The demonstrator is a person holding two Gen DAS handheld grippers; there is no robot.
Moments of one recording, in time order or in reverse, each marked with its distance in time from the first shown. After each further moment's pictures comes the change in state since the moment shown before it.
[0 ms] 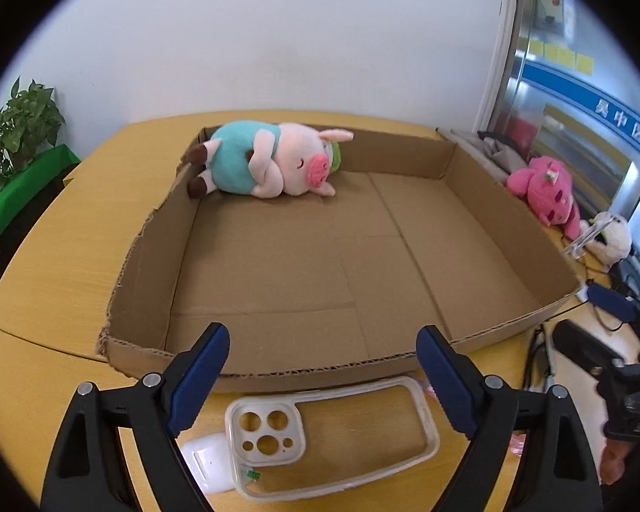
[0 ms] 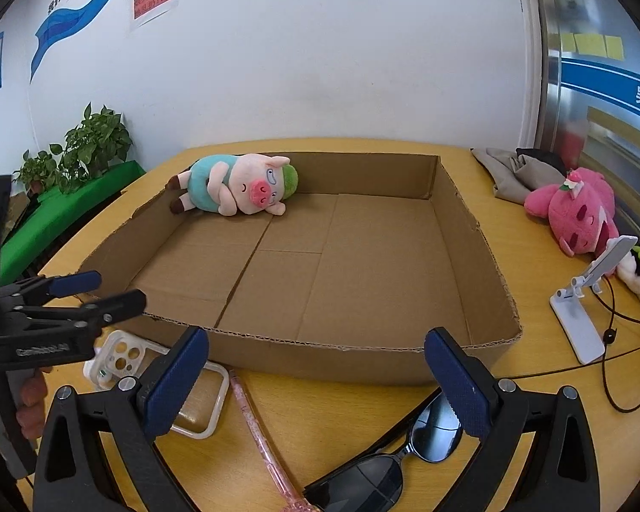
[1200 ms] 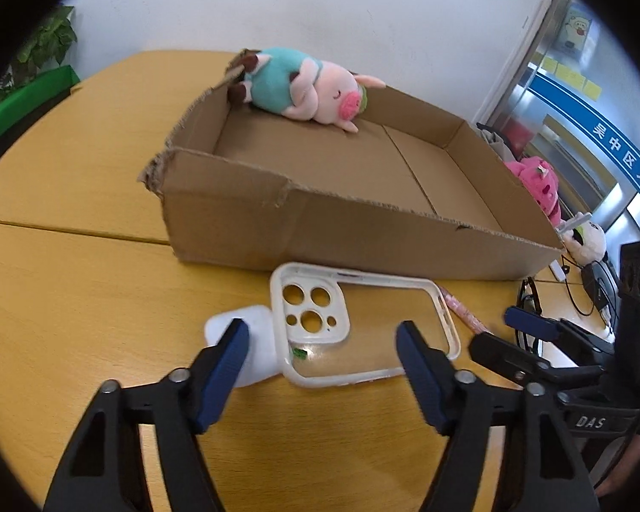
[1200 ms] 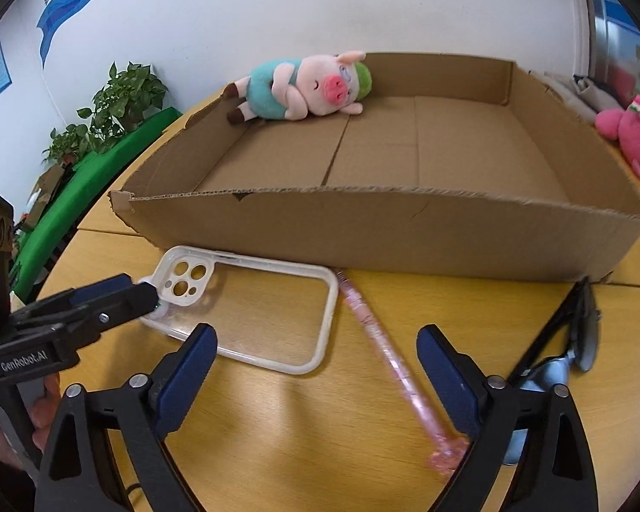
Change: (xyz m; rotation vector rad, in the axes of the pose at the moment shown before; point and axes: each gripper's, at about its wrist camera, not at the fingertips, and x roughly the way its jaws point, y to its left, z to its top) left arm 0.009 0.055 -0.069 -0.146 0.154 -0.121; right arm 0.051 0.061 -0.057 0.068 0.242 0.200
